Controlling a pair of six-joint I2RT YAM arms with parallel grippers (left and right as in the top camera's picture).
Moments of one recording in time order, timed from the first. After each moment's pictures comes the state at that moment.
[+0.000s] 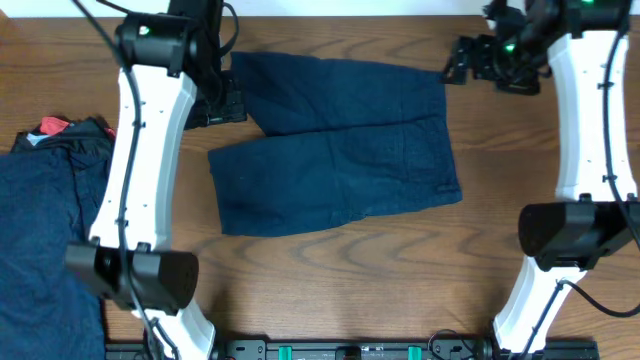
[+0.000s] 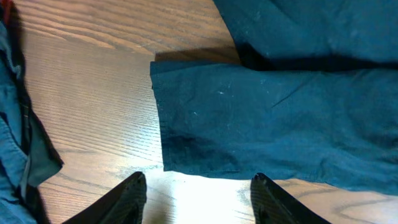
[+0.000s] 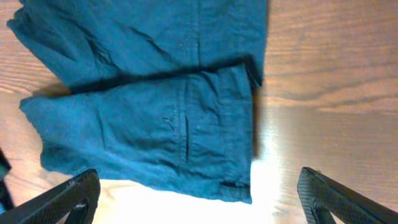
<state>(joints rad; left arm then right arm) -0.15 1.88 2.09 -1.58 -0.03 -0.30 -0.01 2.09 2.37 -1.60 -0.31 0.10</state>
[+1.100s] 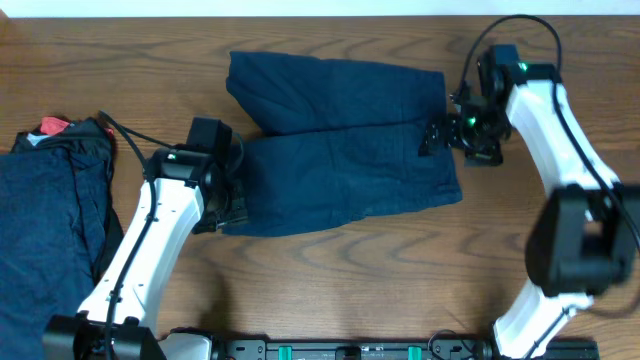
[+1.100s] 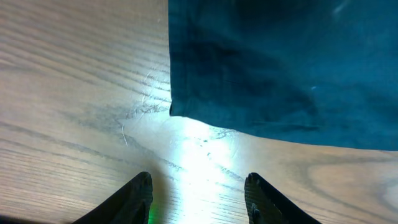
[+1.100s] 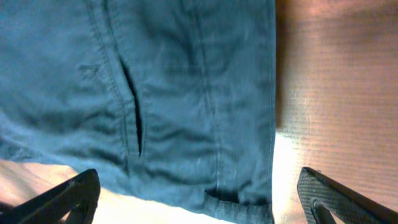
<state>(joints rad) -0.15 1.43 1.03 -1.12 -0.01 -0.39 0.04 1.88 1.50 -1.15 -0.32 0.16</state>
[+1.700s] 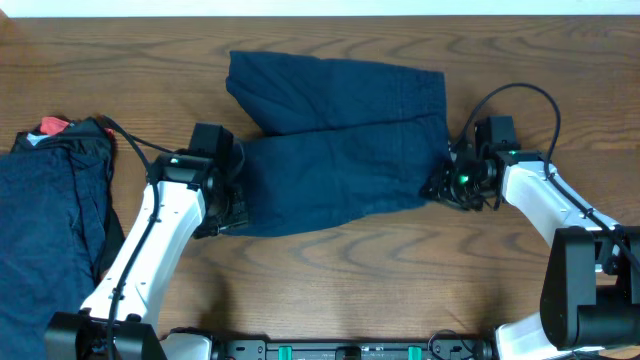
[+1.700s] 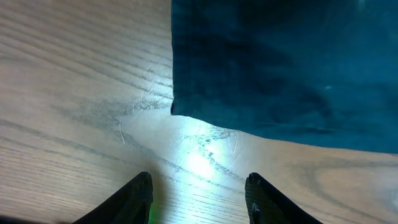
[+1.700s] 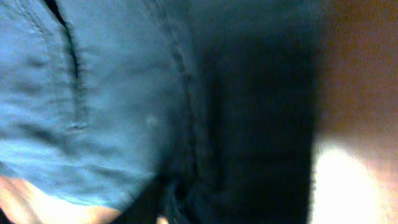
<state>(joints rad) -0.15 1.43 0.99 -1.09 -0.01 -0.41 0.04 1.69 0.92 -0.54 -0.46 0.32</state>
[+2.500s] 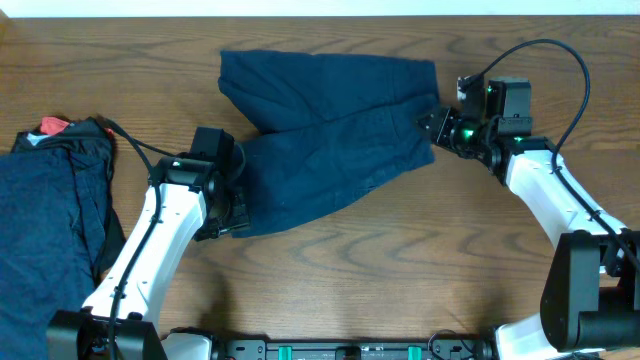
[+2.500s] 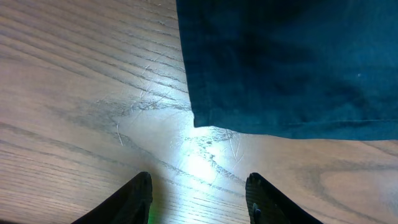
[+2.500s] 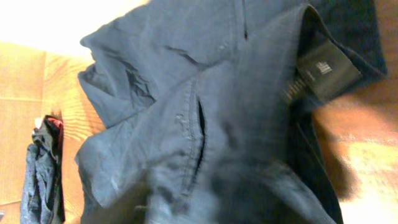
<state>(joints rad) -0.15 1.43 0.97 -1.07 -0.01 -0.41 0.04 1.69 1.03 -0.19 -0.57 0.49</state>
